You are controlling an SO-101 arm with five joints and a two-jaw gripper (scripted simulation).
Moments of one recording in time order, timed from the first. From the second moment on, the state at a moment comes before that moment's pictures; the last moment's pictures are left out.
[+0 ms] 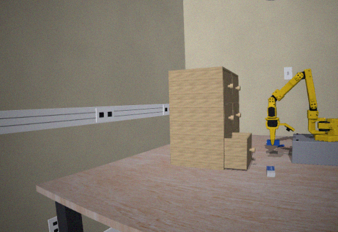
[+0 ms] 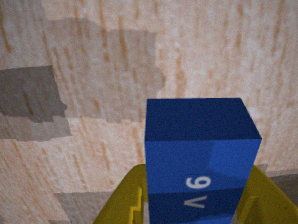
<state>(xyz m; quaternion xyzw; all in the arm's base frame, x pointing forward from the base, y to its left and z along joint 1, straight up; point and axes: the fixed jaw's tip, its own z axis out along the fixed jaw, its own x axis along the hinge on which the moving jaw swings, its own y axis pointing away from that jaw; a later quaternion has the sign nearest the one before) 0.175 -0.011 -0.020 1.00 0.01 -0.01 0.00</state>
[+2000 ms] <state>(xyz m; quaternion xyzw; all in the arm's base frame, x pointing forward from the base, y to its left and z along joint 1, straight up) 0.171 0.068 0.012 0.97 0.23 0.09 -0.02</state>
